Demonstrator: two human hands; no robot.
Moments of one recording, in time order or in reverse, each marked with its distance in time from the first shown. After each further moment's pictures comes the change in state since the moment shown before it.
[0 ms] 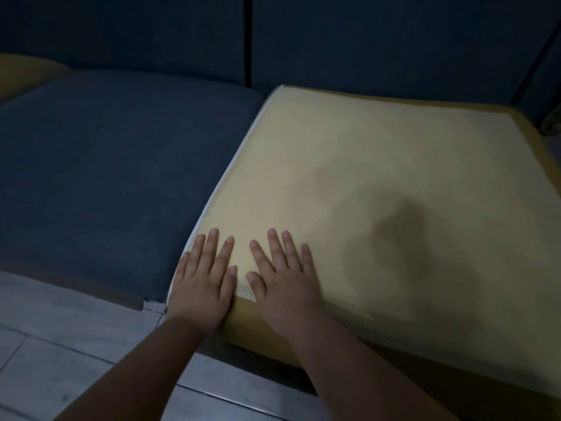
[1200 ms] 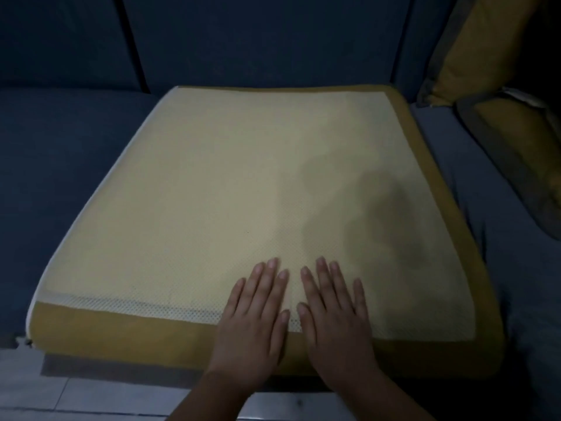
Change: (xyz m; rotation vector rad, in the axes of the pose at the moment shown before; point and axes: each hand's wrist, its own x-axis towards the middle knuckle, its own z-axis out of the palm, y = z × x) left_hand -0.055 0.248 0.054 0.009 -0.016 0.475; right_hand -0.172 0.203 -0.005 -0.042 0.296 0.330
